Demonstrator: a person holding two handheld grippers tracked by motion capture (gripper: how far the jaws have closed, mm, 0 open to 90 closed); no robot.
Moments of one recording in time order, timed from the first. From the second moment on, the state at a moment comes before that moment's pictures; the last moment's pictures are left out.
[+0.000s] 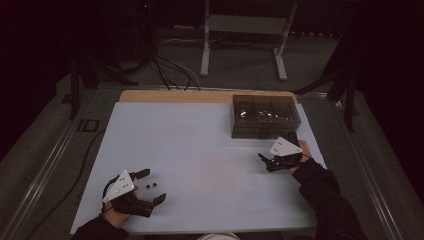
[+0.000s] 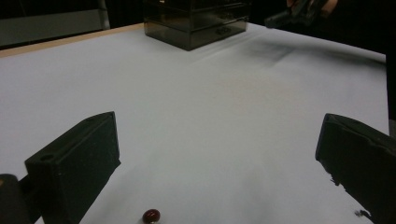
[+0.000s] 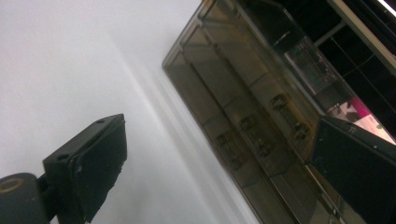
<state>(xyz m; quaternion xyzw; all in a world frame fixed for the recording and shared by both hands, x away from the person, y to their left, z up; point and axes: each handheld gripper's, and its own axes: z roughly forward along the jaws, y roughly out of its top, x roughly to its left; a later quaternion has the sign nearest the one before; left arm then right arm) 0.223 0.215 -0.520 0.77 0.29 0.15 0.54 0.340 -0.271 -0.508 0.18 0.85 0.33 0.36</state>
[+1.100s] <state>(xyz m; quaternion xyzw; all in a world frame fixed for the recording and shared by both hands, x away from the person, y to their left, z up) 0.222 0.215 -0.519 0.77 0.29 0.15 0.54 0.349 -0.252 -0.539 0.10 0.88 0.10 0.45</state>
